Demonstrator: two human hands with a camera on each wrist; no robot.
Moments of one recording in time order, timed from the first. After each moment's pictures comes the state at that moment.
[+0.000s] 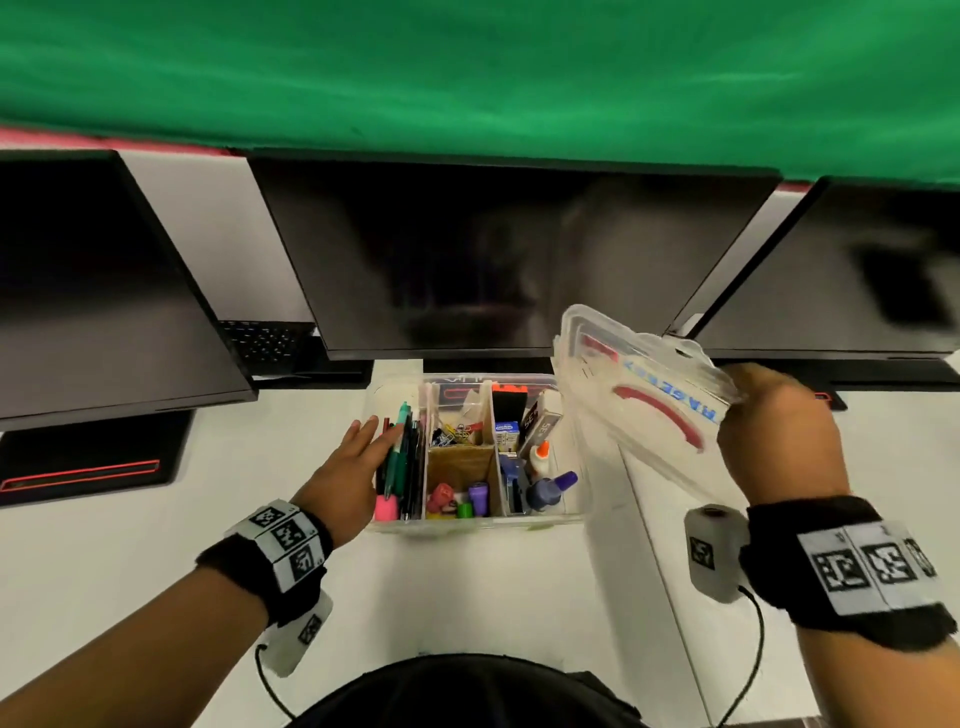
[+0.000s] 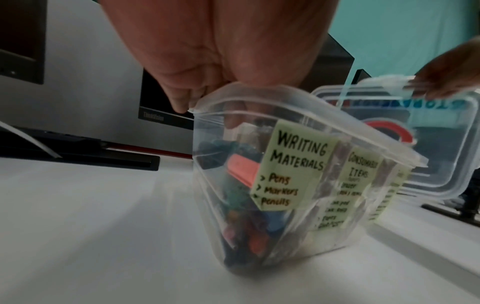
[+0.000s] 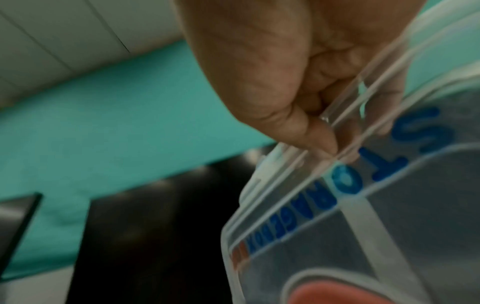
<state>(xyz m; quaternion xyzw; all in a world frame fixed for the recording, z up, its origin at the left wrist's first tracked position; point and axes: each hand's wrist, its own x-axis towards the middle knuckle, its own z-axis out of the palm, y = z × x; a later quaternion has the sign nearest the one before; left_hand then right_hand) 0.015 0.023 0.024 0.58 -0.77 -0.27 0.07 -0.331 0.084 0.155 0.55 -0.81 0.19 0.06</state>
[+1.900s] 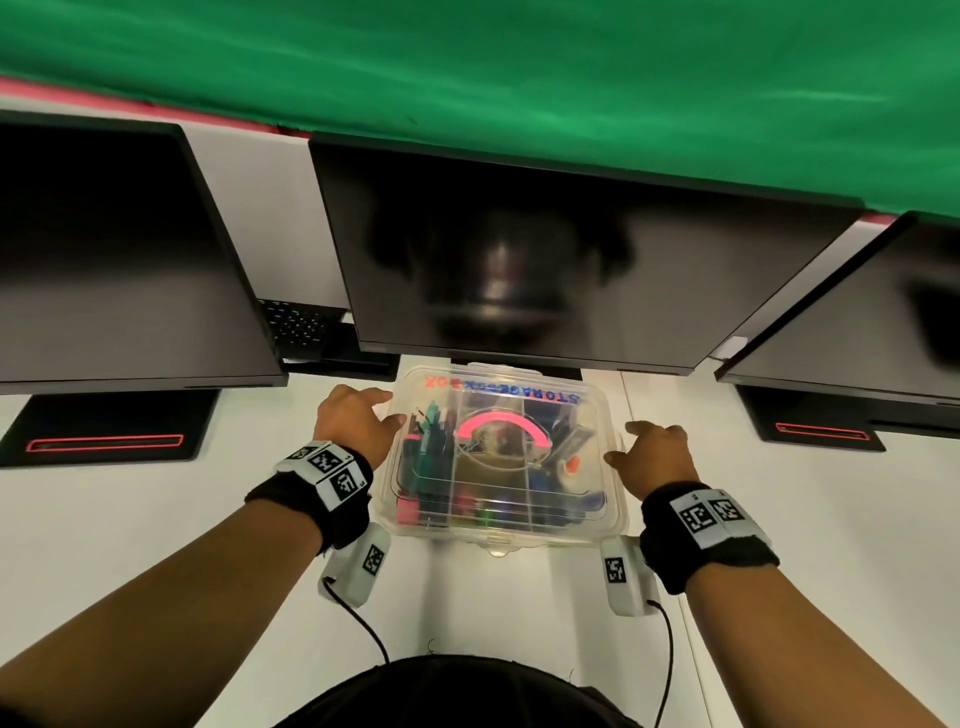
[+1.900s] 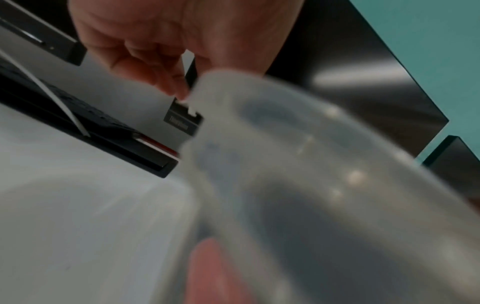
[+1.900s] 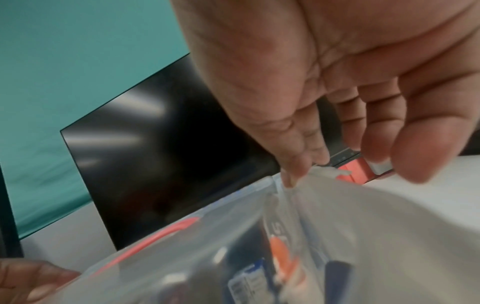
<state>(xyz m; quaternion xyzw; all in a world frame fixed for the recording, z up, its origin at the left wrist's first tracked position) 0.020 -0.032 0.032 0.75 -0.59 -0.25 0.17 -0.285 0.008 0.056 0.48 -0.85 0.08 -0.21</state>
